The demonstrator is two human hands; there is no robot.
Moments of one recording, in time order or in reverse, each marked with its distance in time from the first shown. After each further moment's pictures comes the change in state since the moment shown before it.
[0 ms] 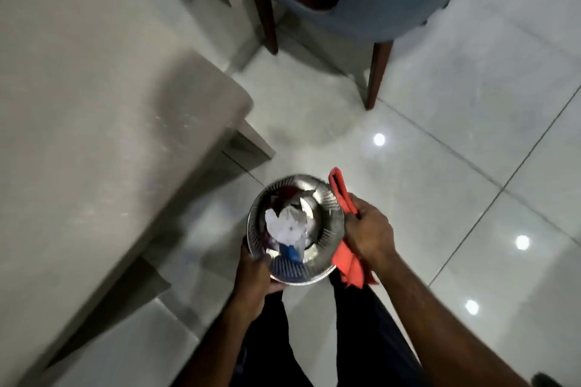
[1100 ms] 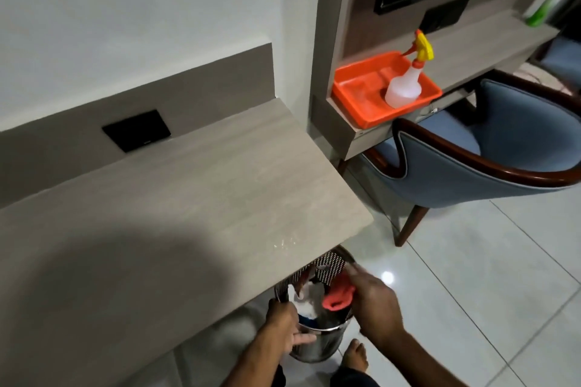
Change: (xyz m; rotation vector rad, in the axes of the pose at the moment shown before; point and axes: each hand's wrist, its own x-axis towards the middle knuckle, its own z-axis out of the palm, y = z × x) left_hand -0.125 0.086 -0.099 -0.227 -0.050 -0.119; right_hand -0.174 -0.190 -0.016 -0.614 0.133 -0.755
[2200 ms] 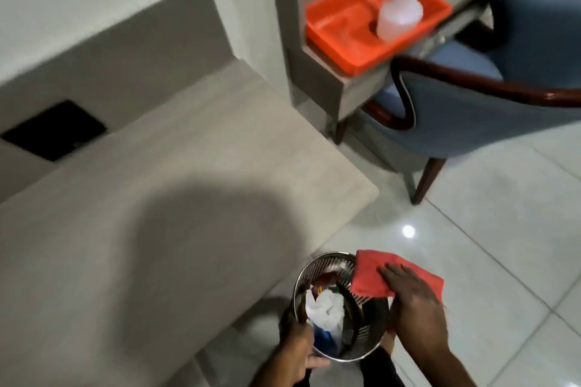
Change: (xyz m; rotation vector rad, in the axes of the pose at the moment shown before) left_hand 0.070 -0.040 0.017 0.146 0.054 -0.062; right_hand 0.003 0.094 0.086 0.168 0.088 0.156
